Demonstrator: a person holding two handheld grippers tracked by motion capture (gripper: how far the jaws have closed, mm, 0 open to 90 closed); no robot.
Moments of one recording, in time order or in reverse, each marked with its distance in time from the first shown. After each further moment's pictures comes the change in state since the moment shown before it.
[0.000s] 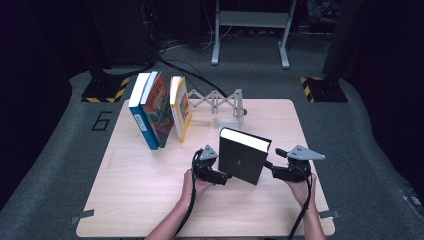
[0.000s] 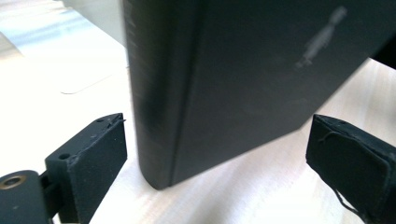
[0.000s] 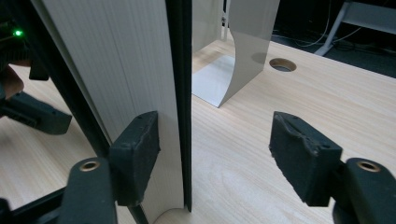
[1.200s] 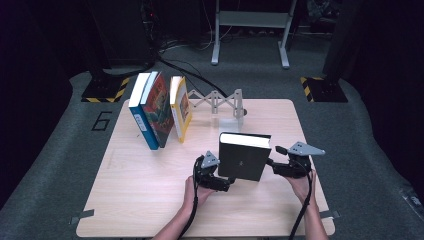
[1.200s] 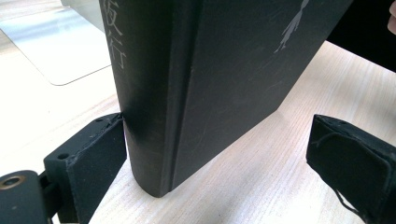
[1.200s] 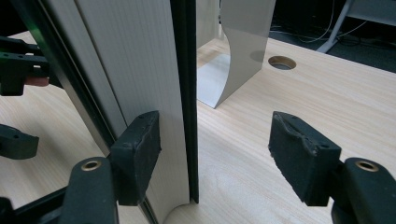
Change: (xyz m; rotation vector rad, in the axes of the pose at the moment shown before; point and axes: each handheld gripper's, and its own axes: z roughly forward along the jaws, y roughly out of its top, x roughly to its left) left arm -0.022 -0.012 -0.007 -0.019 0.014 0.009; right arm -0.013 0.002 0.007 0.005 0.019 0.022
